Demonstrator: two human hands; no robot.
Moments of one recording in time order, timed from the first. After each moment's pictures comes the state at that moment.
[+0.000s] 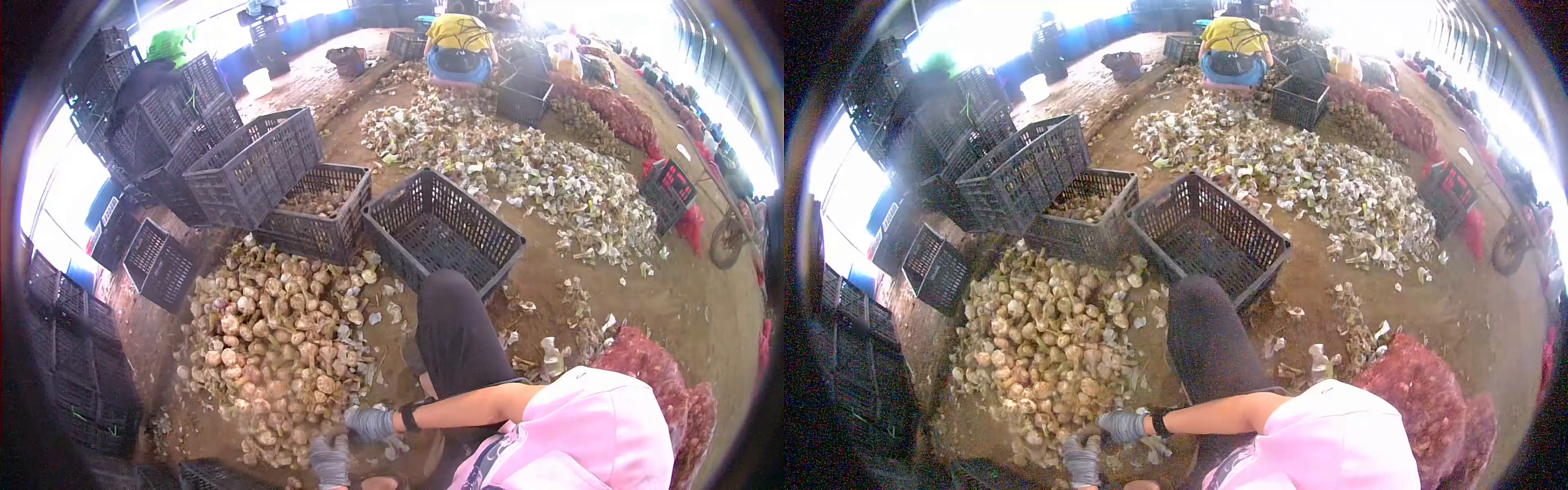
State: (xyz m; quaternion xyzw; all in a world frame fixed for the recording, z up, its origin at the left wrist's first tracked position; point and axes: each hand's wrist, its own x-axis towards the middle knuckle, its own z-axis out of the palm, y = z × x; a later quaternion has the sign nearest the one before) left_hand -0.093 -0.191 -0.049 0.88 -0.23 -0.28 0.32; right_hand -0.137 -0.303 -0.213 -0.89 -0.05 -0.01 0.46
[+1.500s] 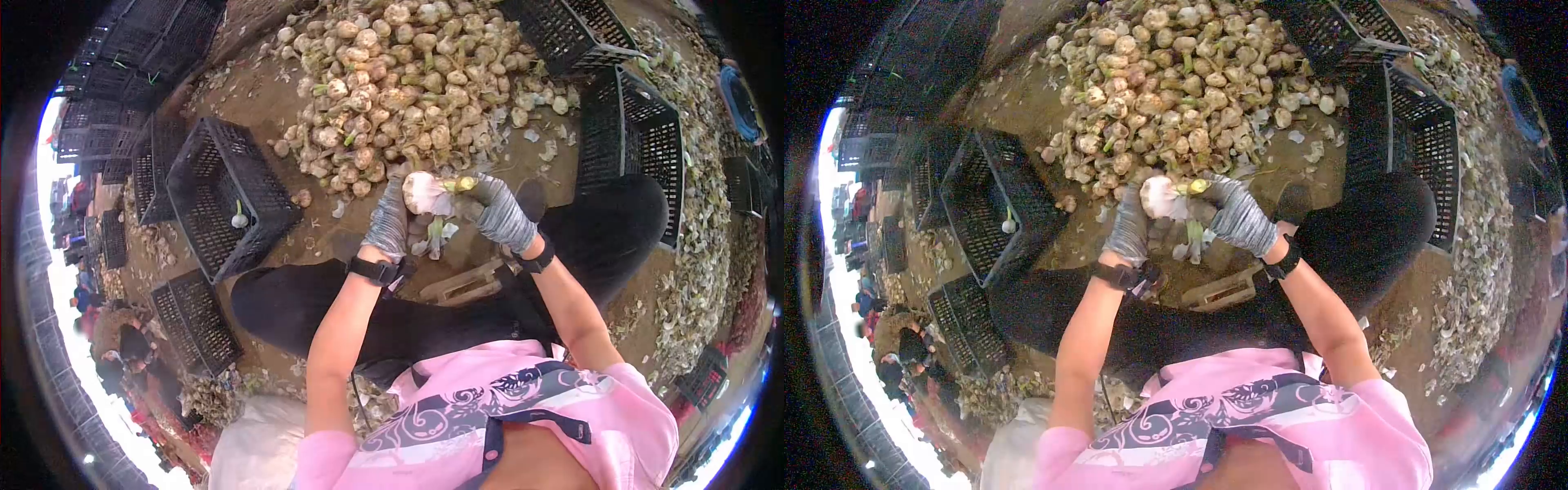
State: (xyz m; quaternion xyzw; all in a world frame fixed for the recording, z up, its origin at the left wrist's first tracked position) left_hand -0.090 -0.175 -0.082 0.51 0.25 -0.39 0.73; right_hand -0.152 -0.345 -0.078 -0.74 -0.02 0.07 0.67
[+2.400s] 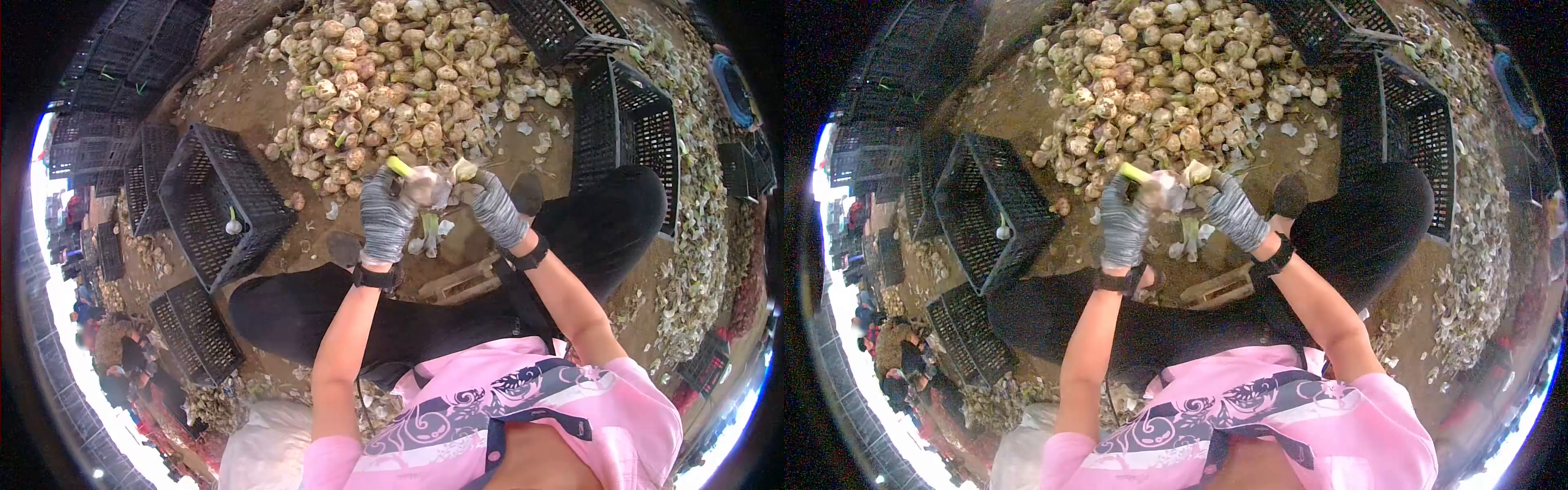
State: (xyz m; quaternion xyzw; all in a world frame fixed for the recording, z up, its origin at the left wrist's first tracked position) left_hand -0.095 -0.176 -0.073 0.76 -0.09 -0.10 0.64; right_hand -0.155 -0.337 -0.109 -0.58 0.12 0.07 0.80
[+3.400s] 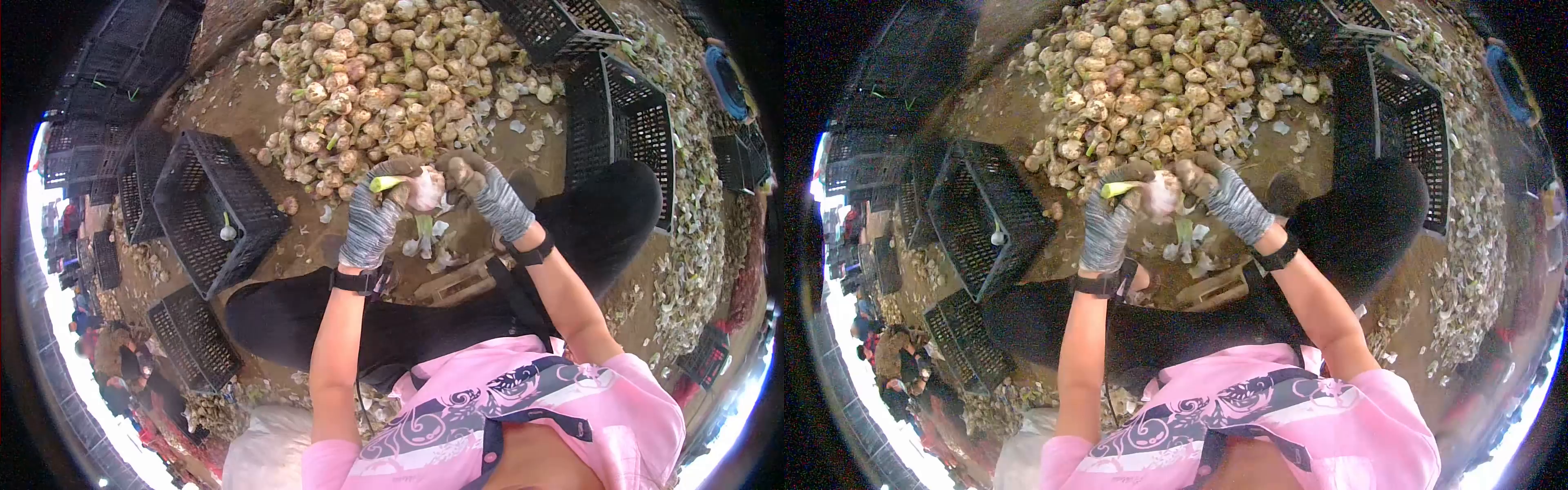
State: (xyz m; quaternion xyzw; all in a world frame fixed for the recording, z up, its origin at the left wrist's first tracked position) left_hand -0.091 -0.170 -0.047 0.65 -0.13 -0.19 0.72; right_hand -0.137 -0.348 -0.092 -0.65 0.10 0.03 0.75
